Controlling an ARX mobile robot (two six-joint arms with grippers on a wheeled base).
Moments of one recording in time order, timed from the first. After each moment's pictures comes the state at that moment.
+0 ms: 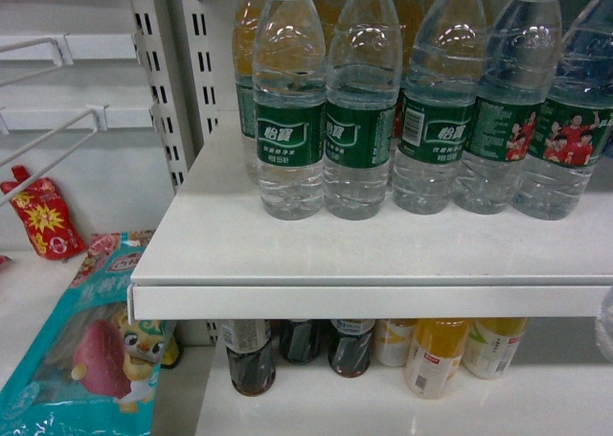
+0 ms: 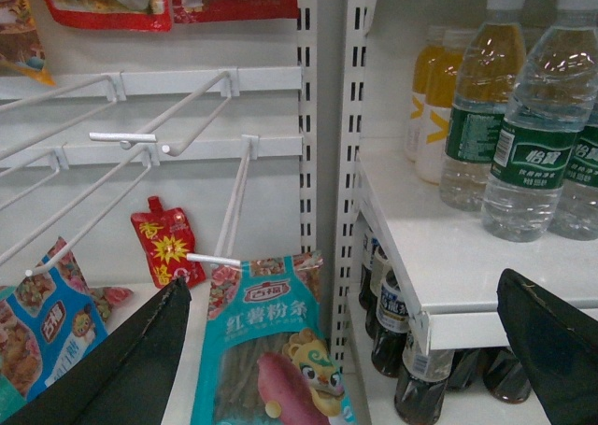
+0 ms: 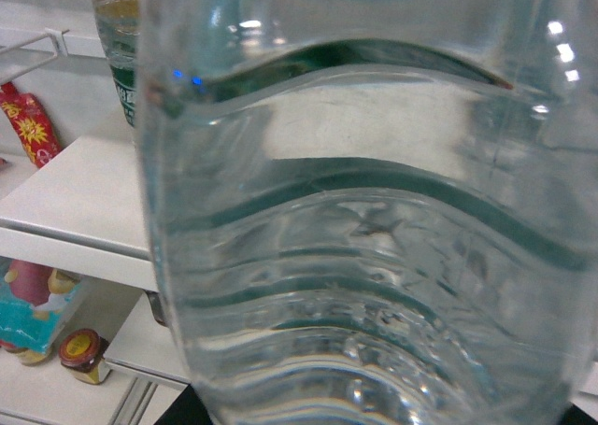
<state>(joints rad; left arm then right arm) 0.00 0.01 0.01 0.00 0.00 0.00 0.31 0.77 0.31 0.23 0.06 -0.02</state>
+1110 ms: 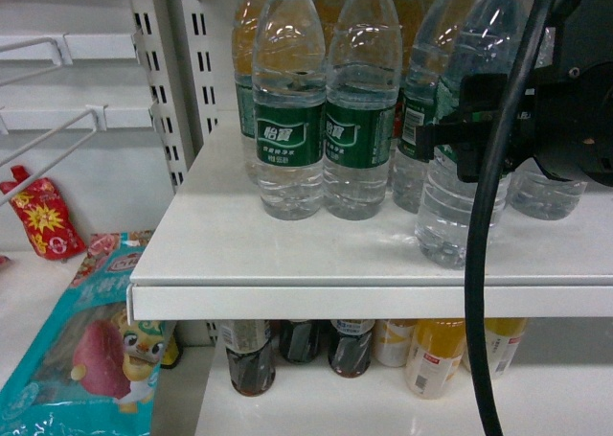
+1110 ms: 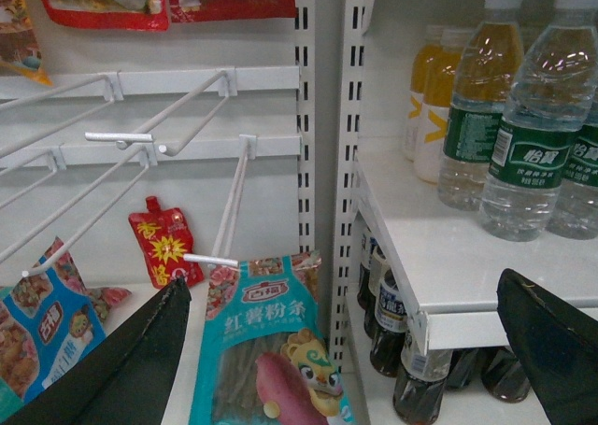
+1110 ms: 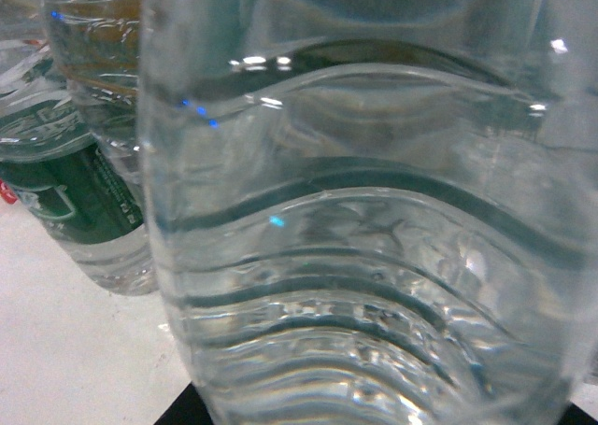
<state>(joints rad) 0.00 0.01 0.01 0.00 0.00 0.00 0.34 1.64 0.77 0.55 0.09 0.08</state>
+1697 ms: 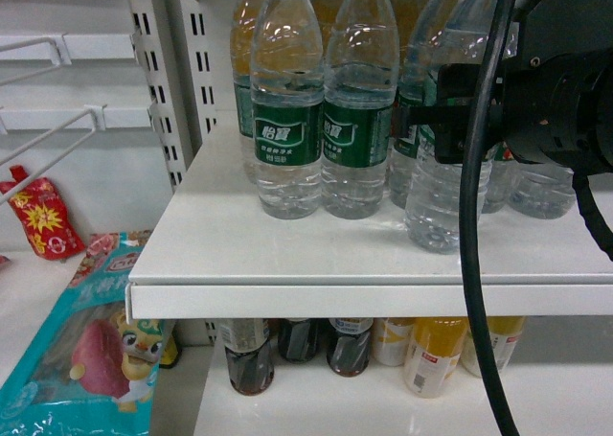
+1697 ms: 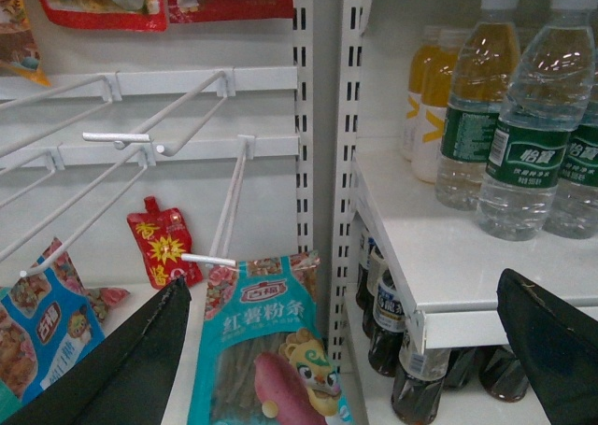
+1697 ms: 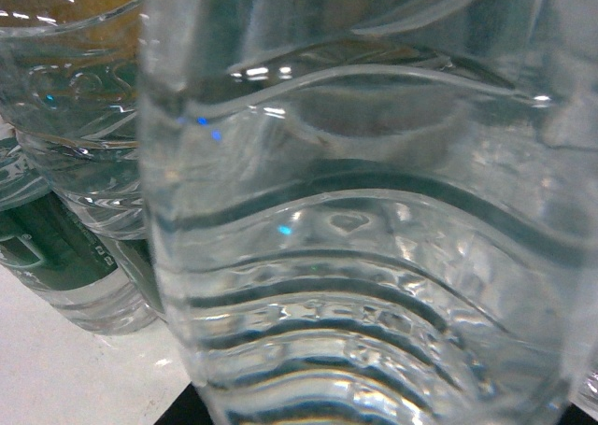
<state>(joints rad) 0.00 0.01 0.01 0.00 0.00 0.00 0.35 1.72 0.86 0.54 0.13 0.12</state>
